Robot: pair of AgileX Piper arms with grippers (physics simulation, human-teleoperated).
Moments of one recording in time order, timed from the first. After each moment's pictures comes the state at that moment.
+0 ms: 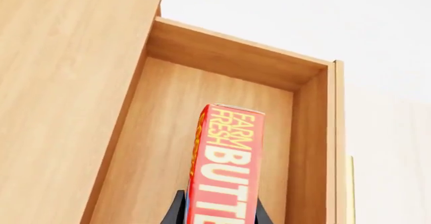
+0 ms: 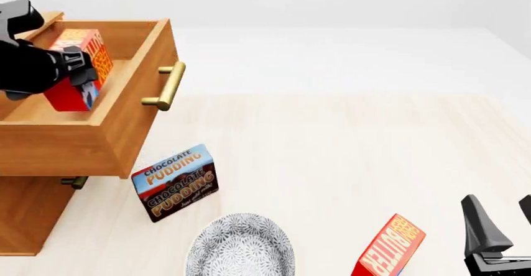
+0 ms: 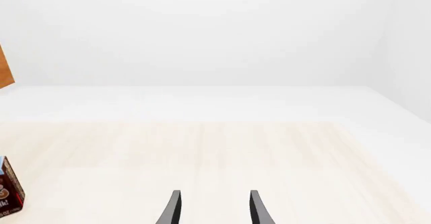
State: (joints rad) left arm 0.05 1.29 -1.21 0.70 -0.22; right arm 0.00 0.02 0.00 -0.02 0.00
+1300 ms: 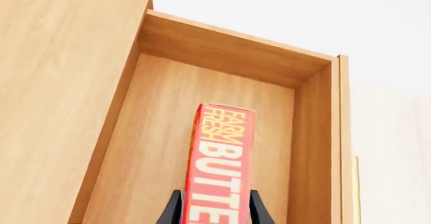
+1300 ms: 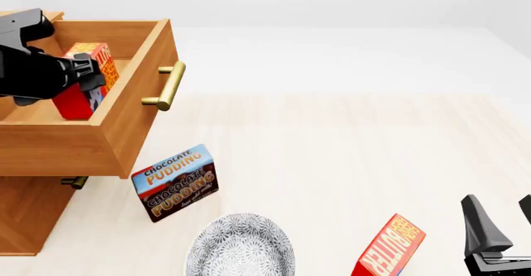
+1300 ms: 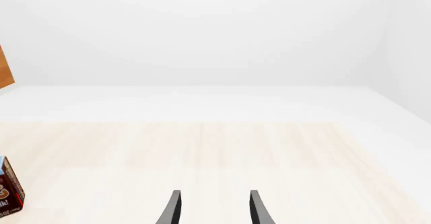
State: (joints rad) left arm 0.03 1.31 -1.18 0.66 -0.22; right arm 0.00 0.02 0.00 -0.02 0.00
